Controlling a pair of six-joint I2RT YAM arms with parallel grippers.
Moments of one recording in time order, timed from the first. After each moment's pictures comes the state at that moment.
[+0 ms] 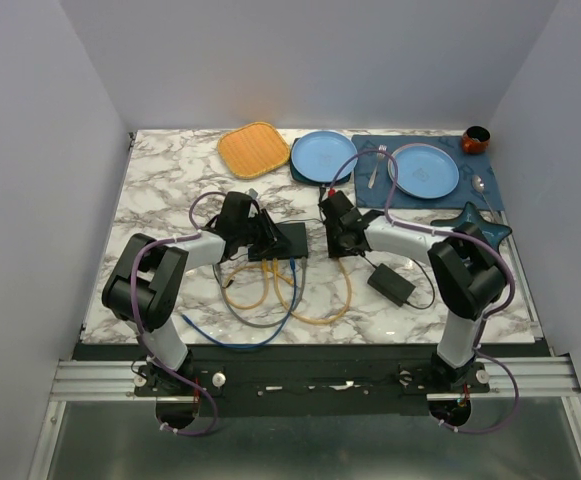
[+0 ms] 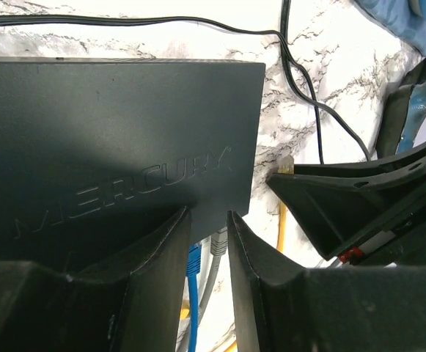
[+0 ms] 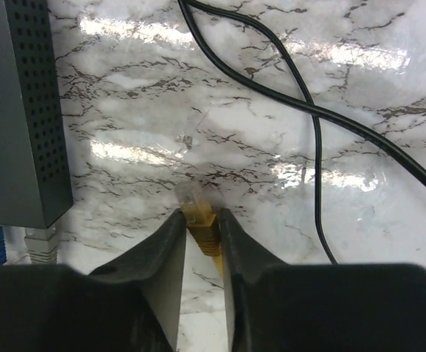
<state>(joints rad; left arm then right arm) -0.40 1.70 0.83 0.14 0.39 -0.89 0.66 1.84 1.15 -0.39 0.19 0.46</state>
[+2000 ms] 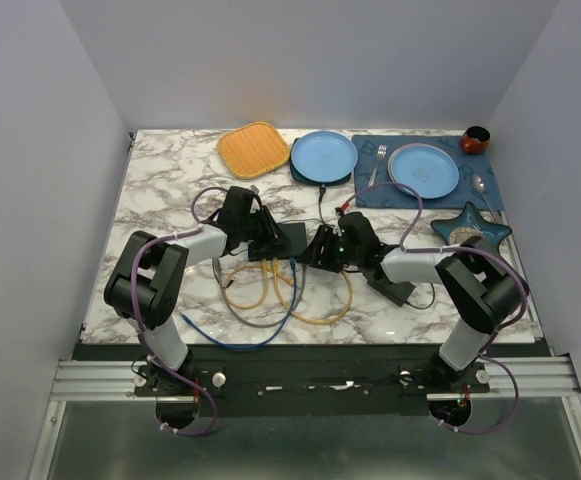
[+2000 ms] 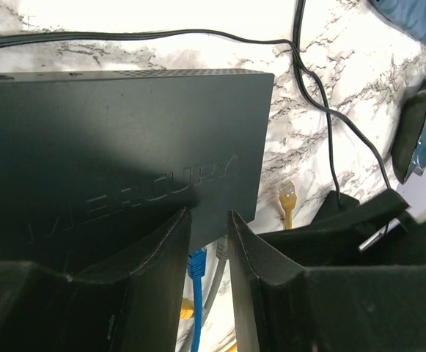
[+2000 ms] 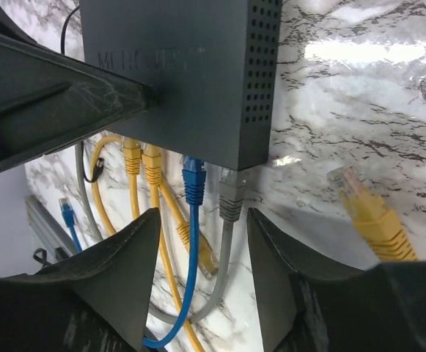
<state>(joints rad) -0.40 1.72 0.90 0.03 0.37 -0.85 0.67 1.70 0.77 0.30 -0.23 0.85</state>
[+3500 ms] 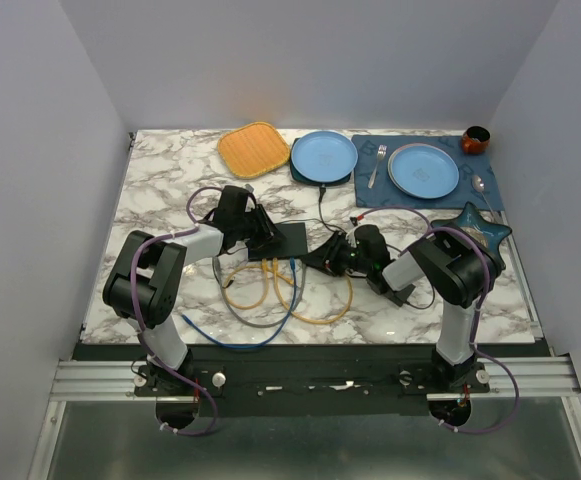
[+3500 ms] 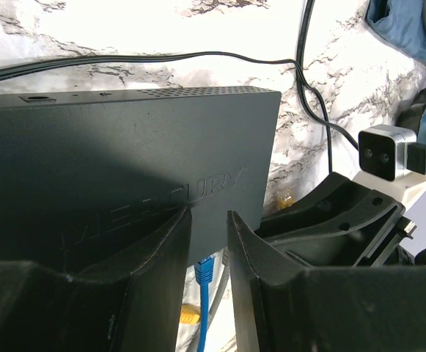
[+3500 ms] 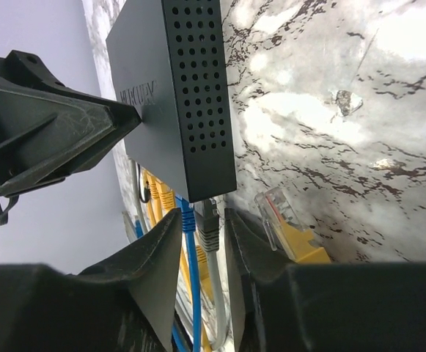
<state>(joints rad) -0.36 1.72 0.89 0.06 0.38 -0.85 0.56 1.93 0.60 0.89 -0.38 1.16</state>
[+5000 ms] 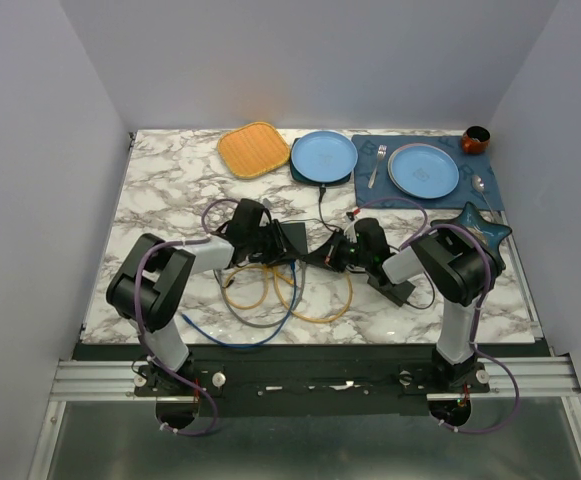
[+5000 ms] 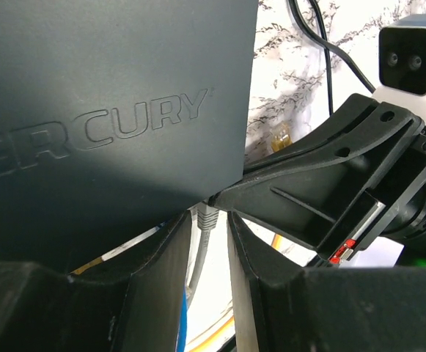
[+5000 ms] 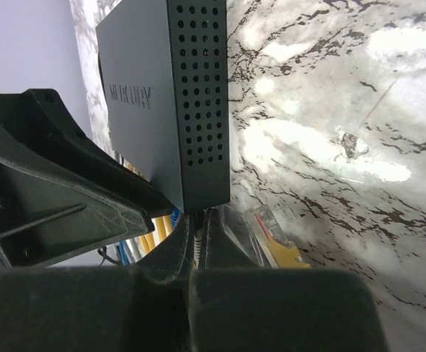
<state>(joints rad) -0.48 1.71 0.81 0.12 0.41 -0.90 0.54 1.94 0.65 0.79 -0.45 1.04</state>
